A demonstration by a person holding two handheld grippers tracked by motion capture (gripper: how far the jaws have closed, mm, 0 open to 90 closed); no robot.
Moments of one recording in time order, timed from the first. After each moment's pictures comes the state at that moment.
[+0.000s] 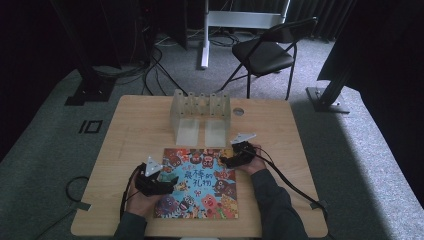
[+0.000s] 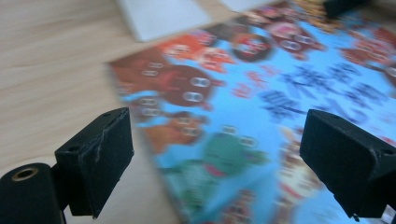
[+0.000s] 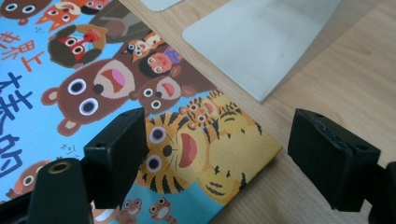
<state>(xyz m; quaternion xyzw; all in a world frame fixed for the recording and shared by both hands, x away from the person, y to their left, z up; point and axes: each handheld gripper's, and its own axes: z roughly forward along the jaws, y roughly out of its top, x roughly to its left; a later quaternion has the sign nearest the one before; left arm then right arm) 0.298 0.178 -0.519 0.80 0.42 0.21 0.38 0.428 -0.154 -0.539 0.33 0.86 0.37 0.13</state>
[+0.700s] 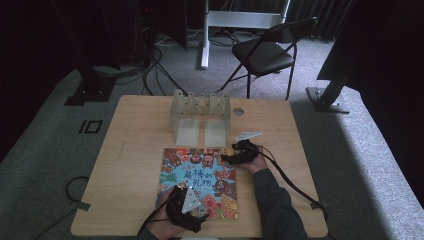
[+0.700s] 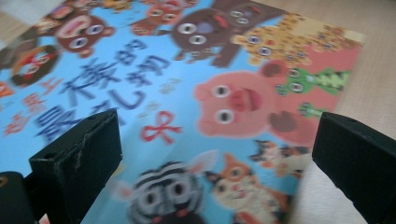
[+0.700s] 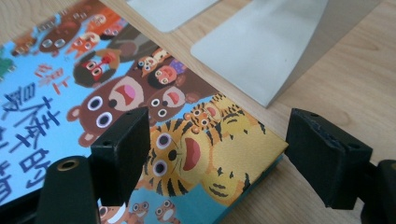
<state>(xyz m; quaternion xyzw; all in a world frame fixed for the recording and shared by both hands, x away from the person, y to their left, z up) 0.230 0.087 -0.530 0.89 0.22 0.18 0.36 0.431 -0.165 -0.533 0.35 0.83 0.42 0.08</state>
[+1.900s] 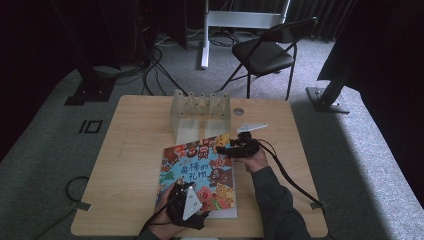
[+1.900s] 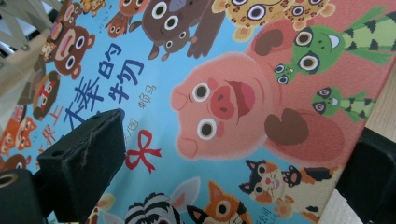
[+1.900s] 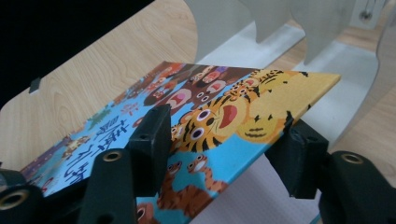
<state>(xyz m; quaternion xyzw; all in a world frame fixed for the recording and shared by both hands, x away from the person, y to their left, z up) 0.220 0.083 -0.507 0.85 0.22 0.27 0.39 0.412 -0.155 -0.471 0.35 0.80 0.48 0.02</state>
